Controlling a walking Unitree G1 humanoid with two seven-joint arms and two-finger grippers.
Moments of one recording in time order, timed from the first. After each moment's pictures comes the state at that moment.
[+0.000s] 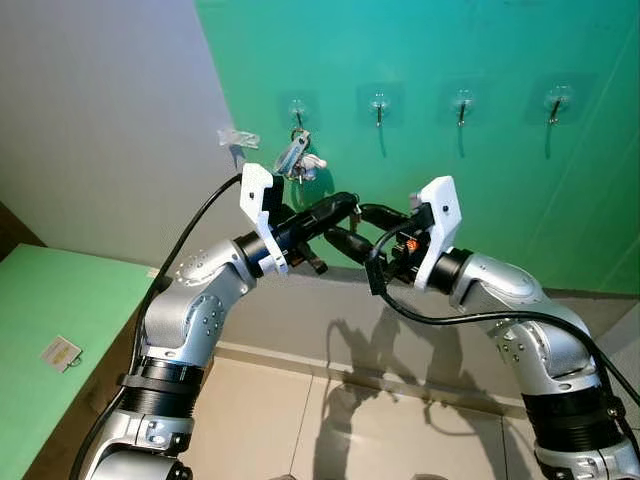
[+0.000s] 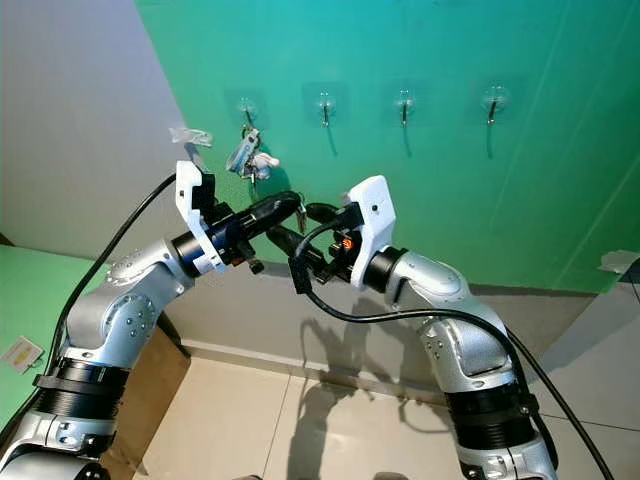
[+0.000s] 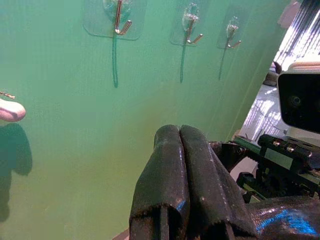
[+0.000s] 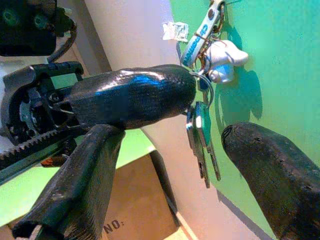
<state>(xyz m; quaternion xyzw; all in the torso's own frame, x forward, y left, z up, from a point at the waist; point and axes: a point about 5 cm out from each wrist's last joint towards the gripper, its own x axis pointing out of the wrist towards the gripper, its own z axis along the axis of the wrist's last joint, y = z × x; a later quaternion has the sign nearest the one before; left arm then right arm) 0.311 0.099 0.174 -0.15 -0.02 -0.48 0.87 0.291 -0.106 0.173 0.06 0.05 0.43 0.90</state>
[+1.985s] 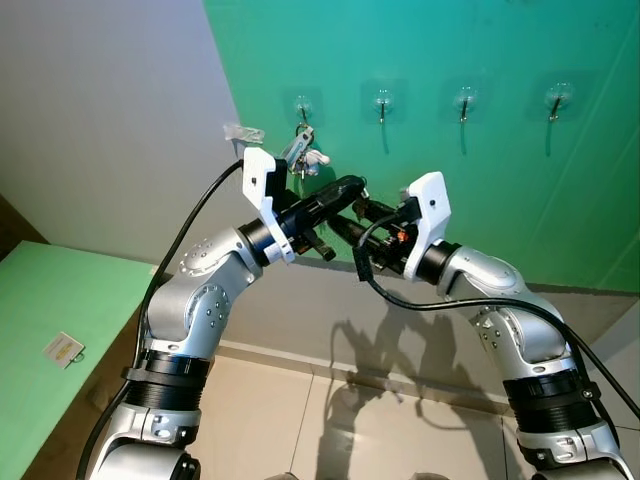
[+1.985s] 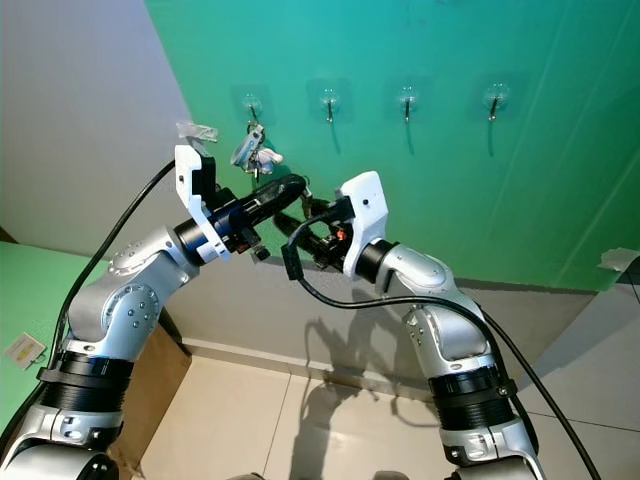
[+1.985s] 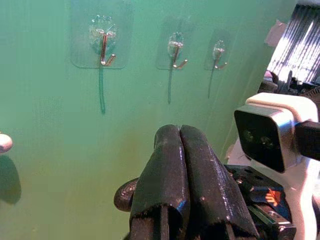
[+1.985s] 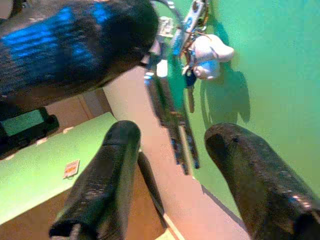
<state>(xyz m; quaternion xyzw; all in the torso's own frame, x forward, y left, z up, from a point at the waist) 0.312 0.091 0.192 -0.16 -0.04 -0.48 0.86 0.308 -0.102 0.165 0.05 0.05 0.40 0.92</state>
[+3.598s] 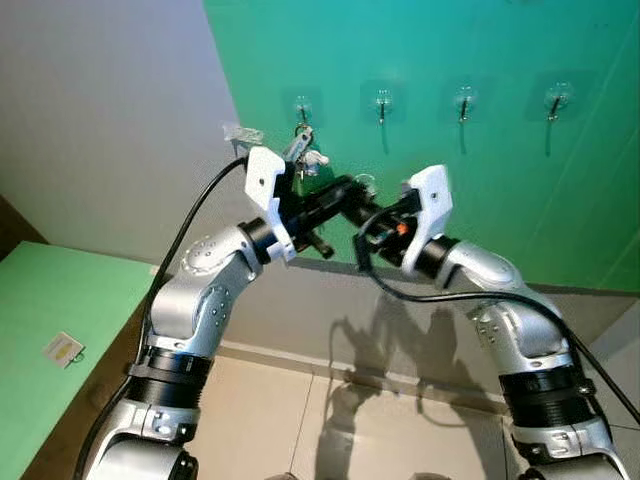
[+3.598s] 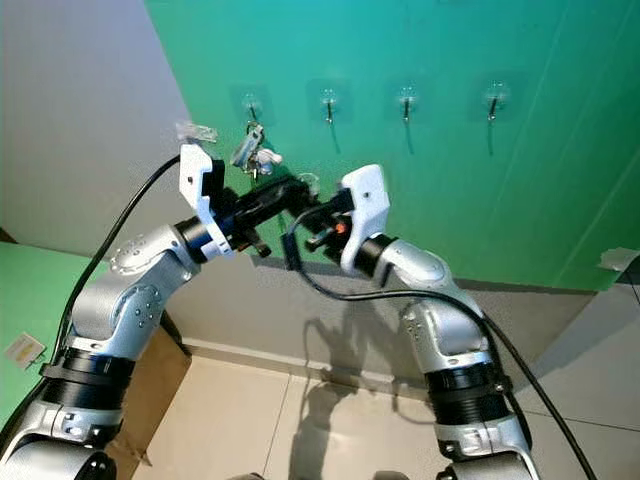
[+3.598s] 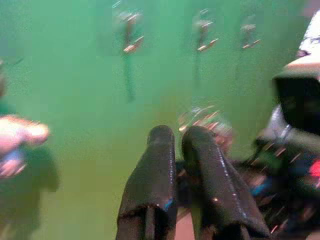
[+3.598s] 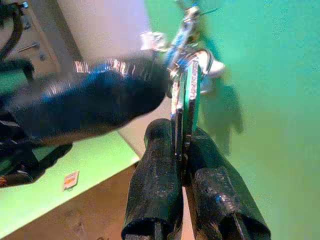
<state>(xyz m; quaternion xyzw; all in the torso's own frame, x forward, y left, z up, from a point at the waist) 0.321 0.096 0.183 -0.10 -0.03 -0.43 0.89 0.312 -0.103 0.172 0.07 0.03 0.38 0.92</state>
